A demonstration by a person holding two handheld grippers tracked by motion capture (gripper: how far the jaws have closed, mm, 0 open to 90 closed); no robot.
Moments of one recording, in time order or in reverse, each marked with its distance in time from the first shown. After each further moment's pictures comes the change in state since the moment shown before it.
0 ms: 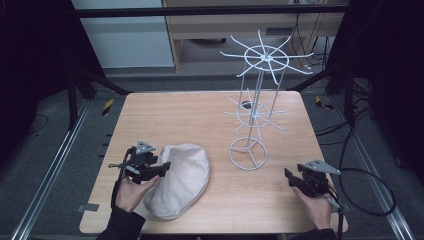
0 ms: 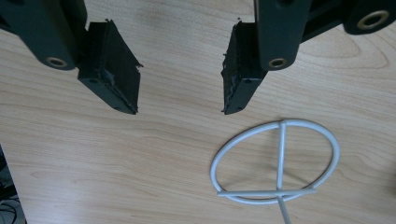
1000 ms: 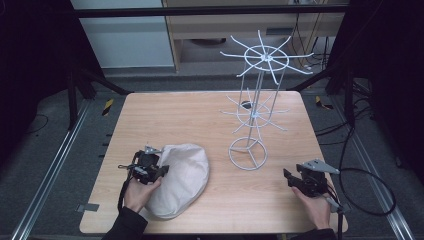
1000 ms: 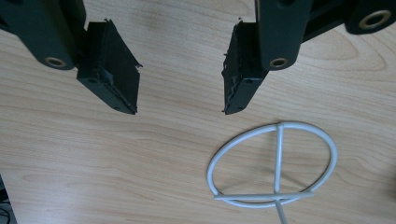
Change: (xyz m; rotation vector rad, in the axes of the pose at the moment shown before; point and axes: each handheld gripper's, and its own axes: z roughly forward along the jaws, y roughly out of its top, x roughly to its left) left arm 0.001 -0.012 0.031 0.105 0.006 -0.060; right arm 0.000 0.000 0.003 0.012 0.006 -0.006
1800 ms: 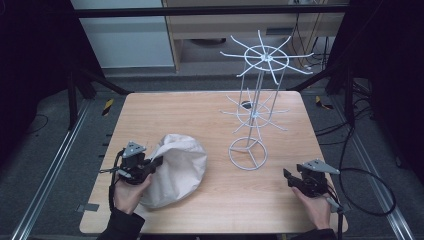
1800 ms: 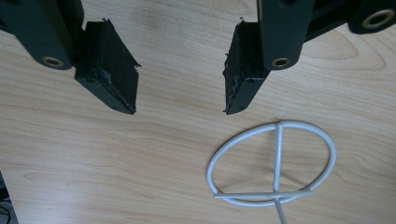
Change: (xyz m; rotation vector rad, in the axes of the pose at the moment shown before) left arm 0.000 0.002 -0.056 -0.273 -0.060 -0.005; right arm 0.000 0.000 0.000 -0.007 0.001 -0.002
